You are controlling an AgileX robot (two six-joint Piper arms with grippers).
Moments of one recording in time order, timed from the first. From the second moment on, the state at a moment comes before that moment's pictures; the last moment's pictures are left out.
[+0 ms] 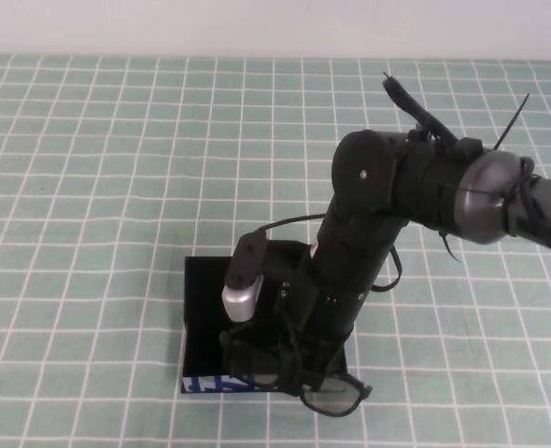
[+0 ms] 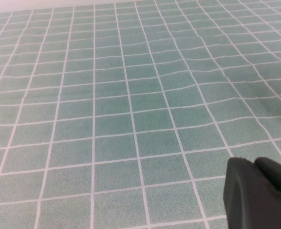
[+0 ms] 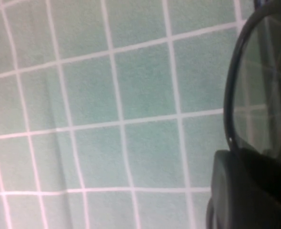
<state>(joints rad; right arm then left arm) 0.67 1.95 -1.48 0.49 1.21 -0.91 -0.14 -0.01 0.03 -0.03 0.34 0.07</state>
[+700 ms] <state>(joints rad) 0.67 2.01 -1.69 0.44 1.21 -0.89 -0.14 -0.01 0.03 -0.03 0.34 0.07</state>
